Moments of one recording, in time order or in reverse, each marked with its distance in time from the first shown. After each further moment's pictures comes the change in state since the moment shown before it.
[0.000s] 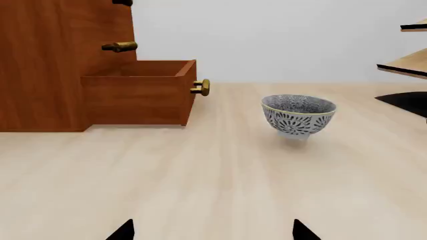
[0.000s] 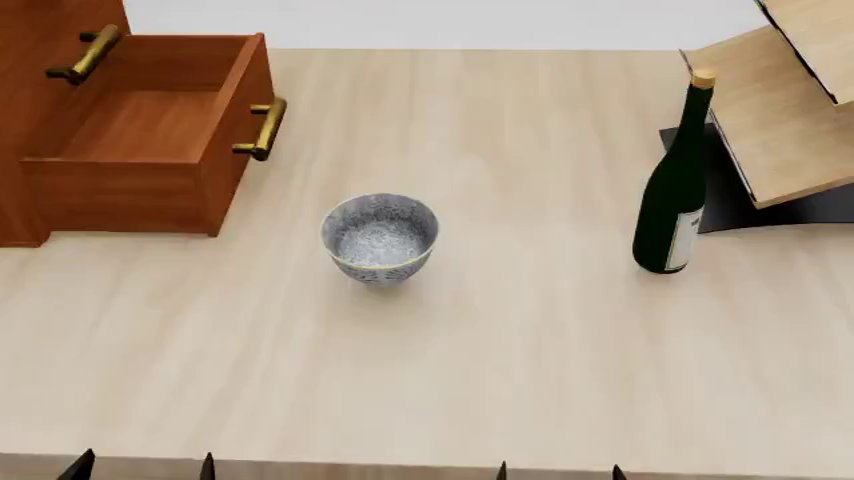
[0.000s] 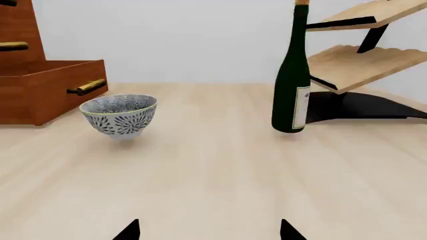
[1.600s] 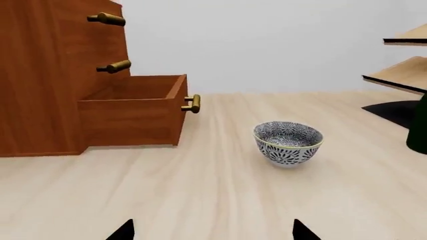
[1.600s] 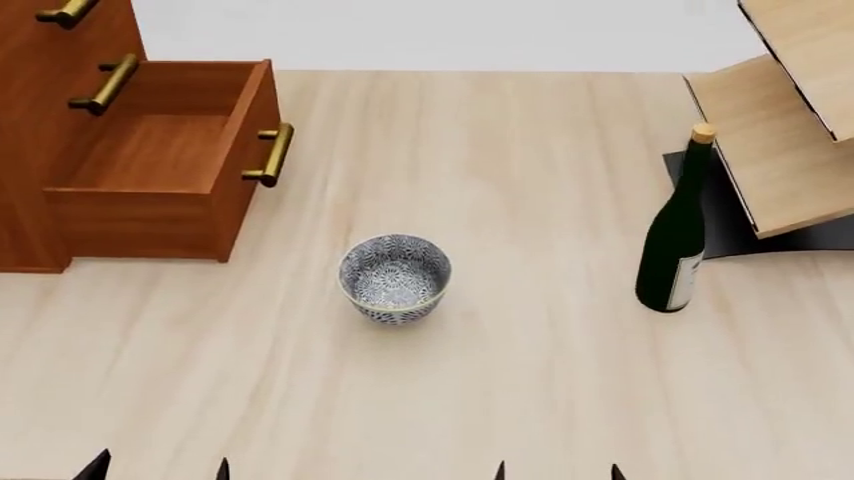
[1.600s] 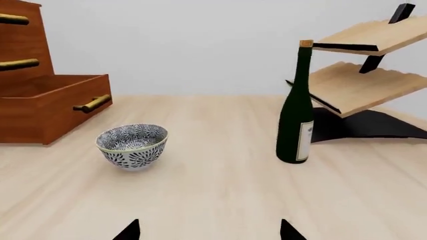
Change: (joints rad) left arm -0.002 -0.112 0.157 -0.006 -0.096 0.028 -0.119; right arm 0.009 0.116 -0.141 0.021 0.110 -0.039 0.135
